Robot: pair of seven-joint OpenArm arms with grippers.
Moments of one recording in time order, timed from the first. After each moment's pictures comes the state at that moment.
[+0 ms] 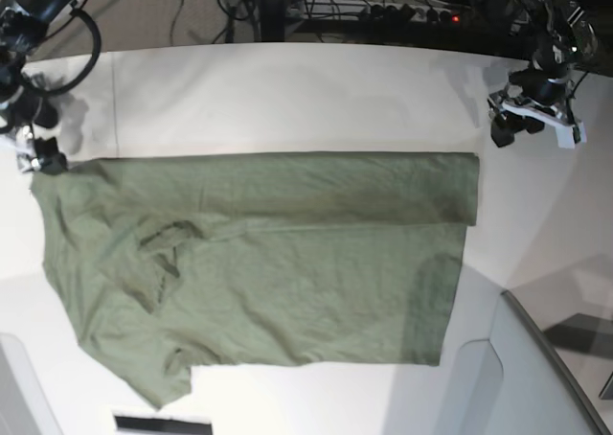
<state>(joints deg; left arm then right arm) 17.3 -10.0 -38.6 76.6 -27.2 -26.8 28.3 -1.7 4.8 53.0 67.6 41.7 8.9 -53.9</state>
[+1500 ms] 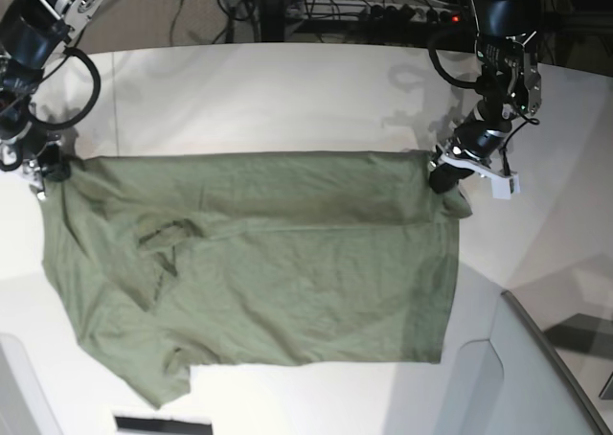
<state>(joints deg) 2.2 -12.1 -19.8 53.5 -34.9 -27.7 19.6 6.0 9.2 48.6 52.4 40.7 8.2 -46.2</state>
